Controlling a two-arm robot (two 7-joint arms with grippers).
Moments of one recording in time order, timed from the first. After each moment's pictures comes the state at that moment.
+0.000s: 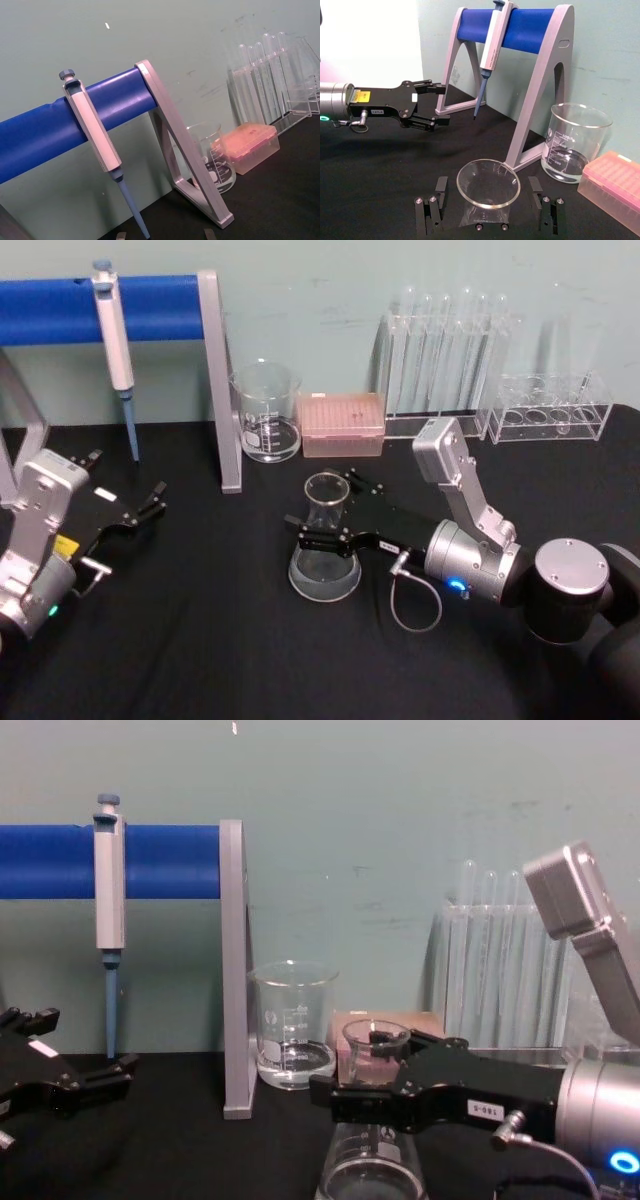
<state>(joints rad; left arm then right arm) -0.20 0.60 0.45 -1.41 -0.25 -0.12 0.03 0.41 0.32 -0.55 -1.23 0.36 -0.07 0.59</state>
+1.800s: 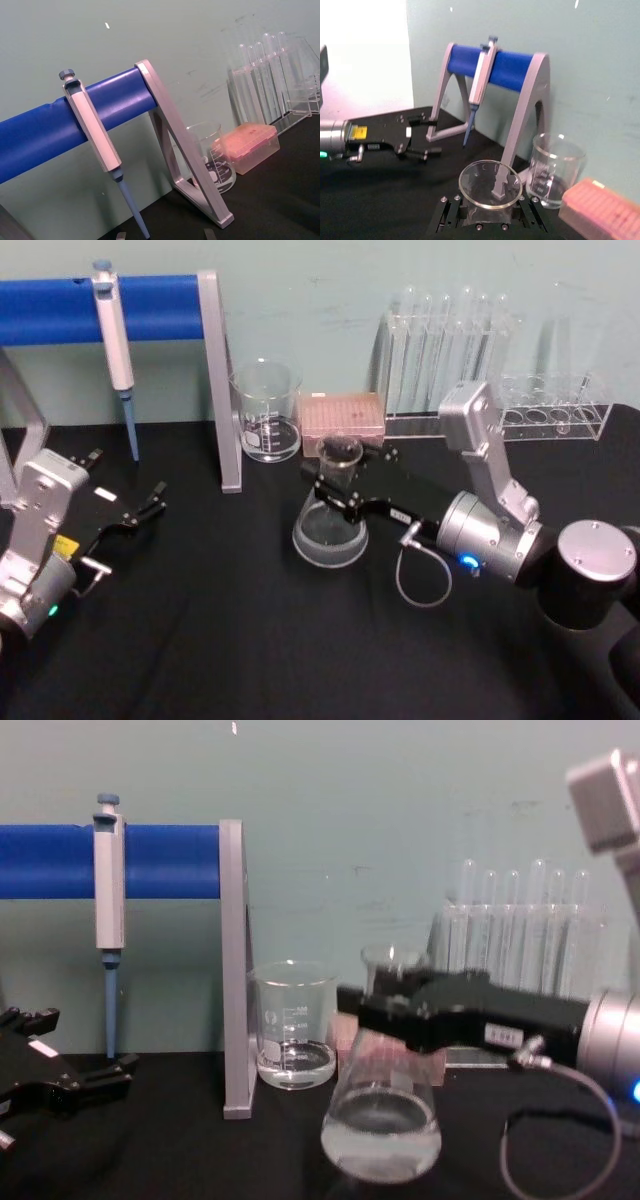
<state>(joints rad) -0.20 0.60 0.45 -1.41 -0.25 -0.12 0.03 0.37 0.35 -0.50 -1.39 0.38 -0.03 0.53</state>
